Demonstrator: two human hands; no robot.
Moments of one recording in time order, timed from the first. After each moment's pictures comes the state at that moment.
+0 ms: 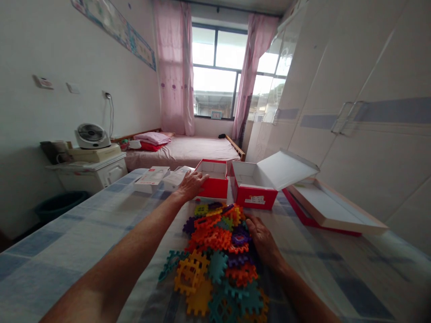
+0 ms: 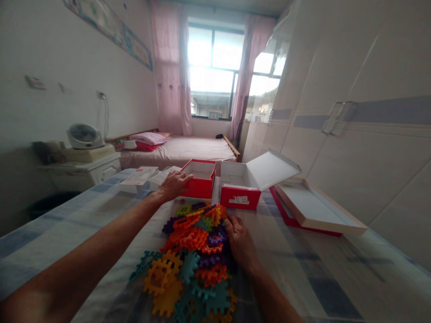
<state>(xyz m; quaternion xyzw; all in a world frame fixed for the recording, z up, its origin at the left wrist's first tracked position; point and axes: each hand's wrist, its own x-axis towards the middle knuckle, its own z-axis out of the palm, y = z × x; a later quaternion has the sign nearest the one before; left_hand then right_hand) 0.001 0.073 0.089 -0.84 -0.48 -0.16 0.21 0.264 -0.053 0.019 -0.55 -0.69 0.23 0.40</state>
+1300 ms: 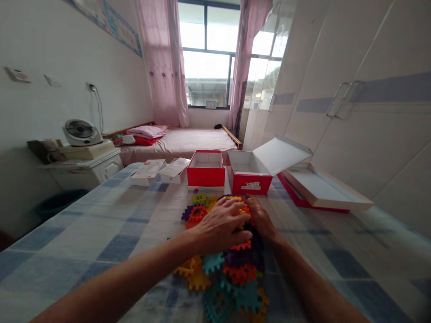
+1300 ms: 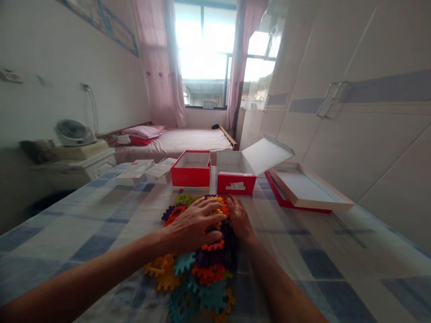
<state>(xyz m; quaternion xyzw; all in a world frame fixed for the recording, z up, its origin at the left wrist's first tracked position) 0.083 -0.086 0.087 -0.94 -0.26 -0.24 -0.03 0.272 -0.043 0.015 -0.55 -0.64 0.27 0.47</state>
